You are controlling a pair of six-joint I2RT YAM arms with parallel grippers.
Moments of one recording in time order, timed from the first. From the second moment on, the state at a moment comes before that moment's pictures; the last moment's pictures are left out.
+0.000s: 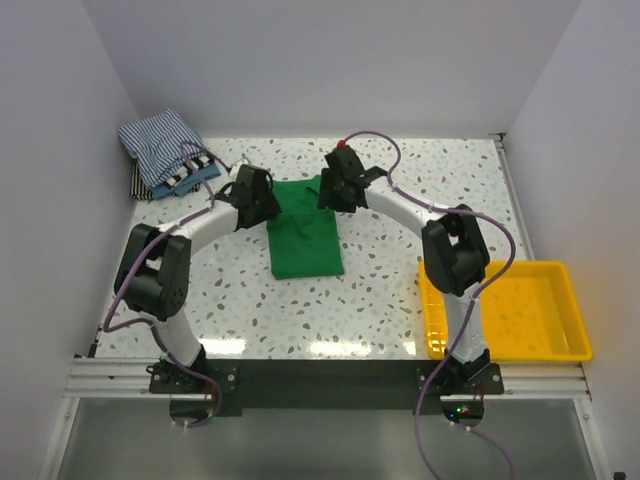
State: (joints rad) left arm -0.34 1.78 1.14 -0.23 -0.20 -0.73; right arm 0.58 2.10 1.72 -0.52 0.11 0.62
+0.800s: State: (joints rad) left arm -0.37 1.84 1.08 -0.12 -0.10 -0.79; right arm 0.68 2.25 1.84 -0.51 0.14 0.58
